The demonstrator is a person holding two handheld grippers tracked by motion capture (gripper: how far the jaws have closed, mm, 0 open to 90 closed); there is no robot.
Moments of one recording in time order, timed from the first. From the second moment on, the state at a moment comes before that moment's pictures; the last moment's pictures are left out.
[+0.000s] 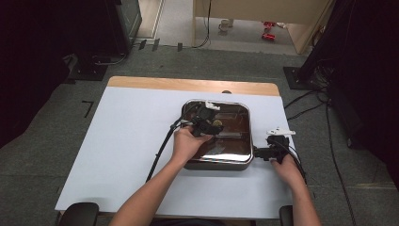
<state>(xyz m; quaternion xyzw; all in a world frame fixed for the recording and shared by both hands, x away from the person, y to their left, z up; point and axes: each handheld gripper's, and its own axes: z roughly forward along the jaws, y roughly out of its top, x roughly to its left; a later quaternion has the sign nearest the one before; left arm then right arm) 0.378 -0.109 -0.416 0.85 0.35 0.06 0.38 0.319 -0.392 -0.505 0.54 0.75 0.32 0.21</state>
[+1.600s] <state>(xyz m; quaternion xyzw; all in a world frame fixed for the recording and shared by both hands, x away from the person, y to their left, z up) 0.361 -0.015 -0.400 0.84 0.31 0.06 0.44 0.320 -0.392 -0.505 0.54 0.75 0.32 0.21</state>
